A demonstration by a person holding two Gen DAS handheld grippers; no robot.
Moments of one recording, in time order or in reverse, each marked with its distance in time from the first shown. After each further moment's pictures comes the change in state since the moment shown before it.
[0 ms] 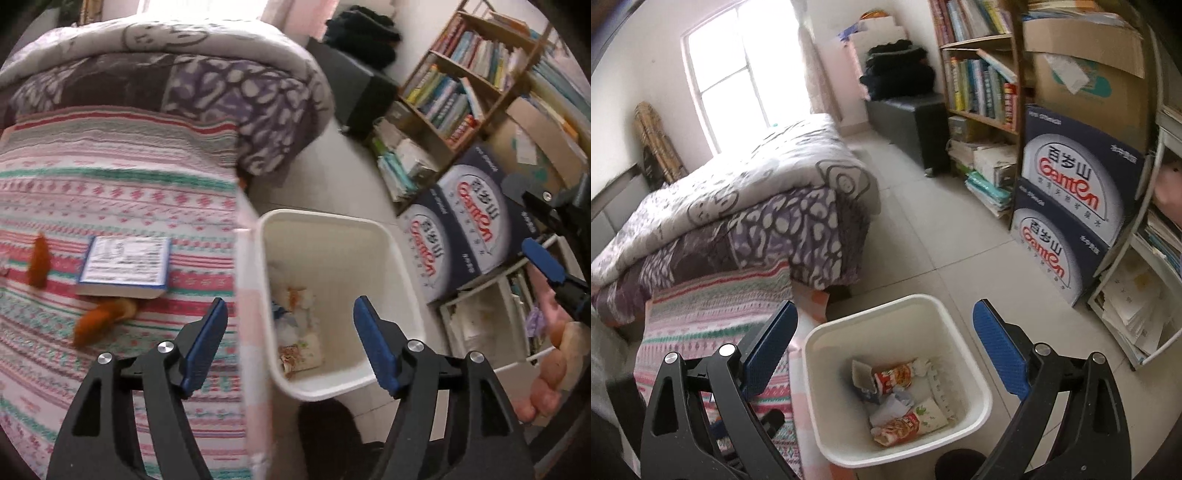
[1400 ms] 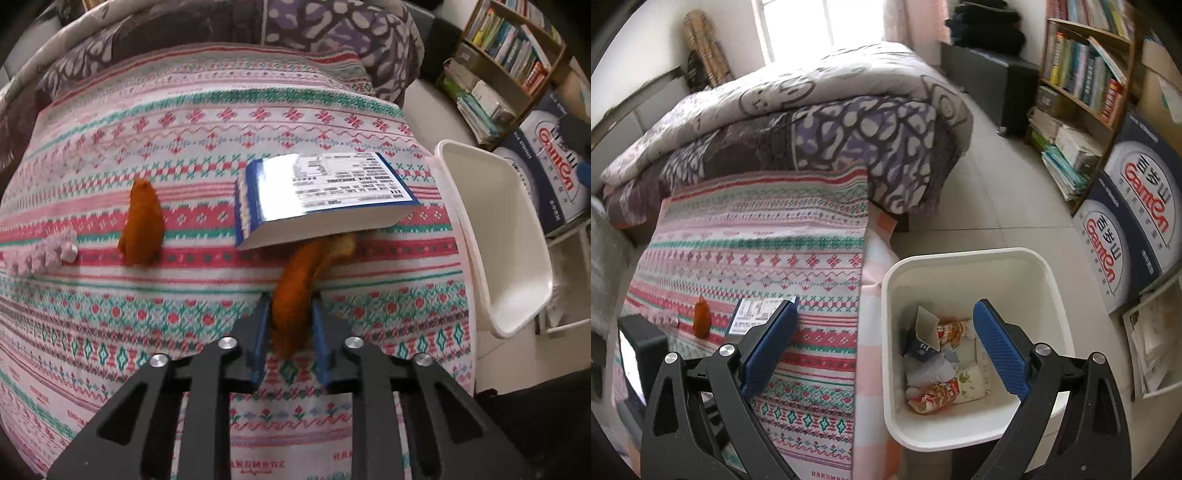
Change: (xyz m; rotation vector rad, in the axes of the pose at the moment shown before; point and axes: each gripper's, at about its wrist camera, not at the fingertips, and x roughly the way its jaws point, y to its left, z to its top) left arm 0.023 0.139 -0.018 0.078 0.209 0.236; right arm 0.060 0.116 -0.045 -0.278 0.249 0.096
